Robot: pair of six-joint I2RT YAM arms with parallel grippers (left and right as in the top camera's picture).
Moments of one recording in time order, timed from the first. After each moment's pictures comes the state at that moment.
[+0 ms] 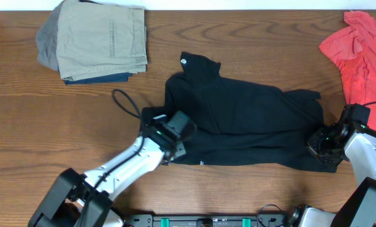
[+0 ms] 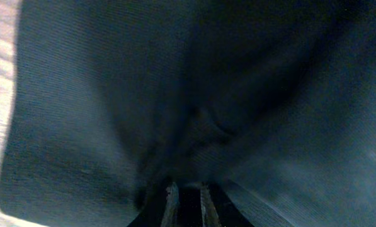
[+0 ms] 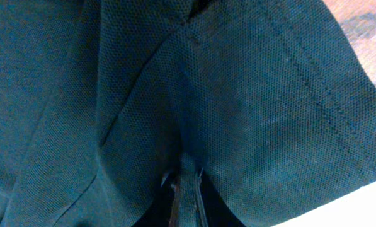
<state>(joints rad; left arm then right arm) -0.63 1.53 0.75 -0.64 -0.11 -0.97 -0.42 1.45 0.73 -0.75 -0.10 0.45</state>
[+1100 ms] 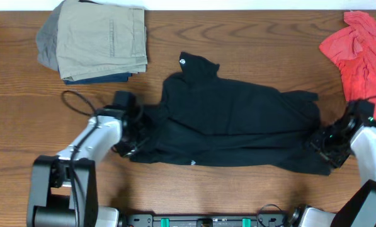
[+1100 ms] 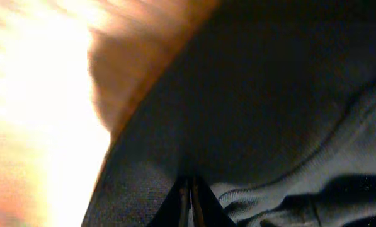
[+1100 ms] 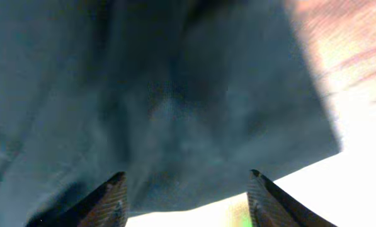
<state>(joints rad) -0.10 1.61 0.79 -0.73 0.17 -0.74 -0.42 1.45 0.86 -0.97 -0.11 0.35</state>
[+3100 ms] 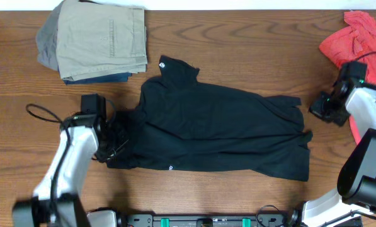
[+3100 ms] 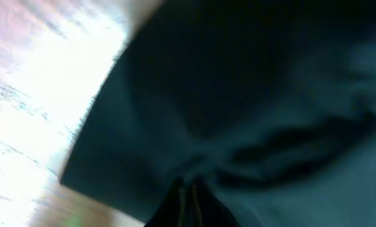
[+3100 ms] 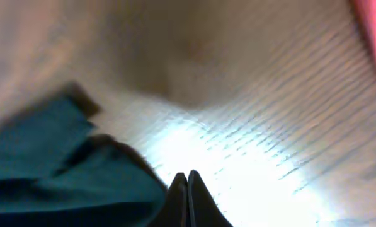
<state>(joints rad) 0.07 1.37 0.77 -0.86 0.15 -0.60 -0.31 1.79 1.20 -0.80 0.01 0.32</state>
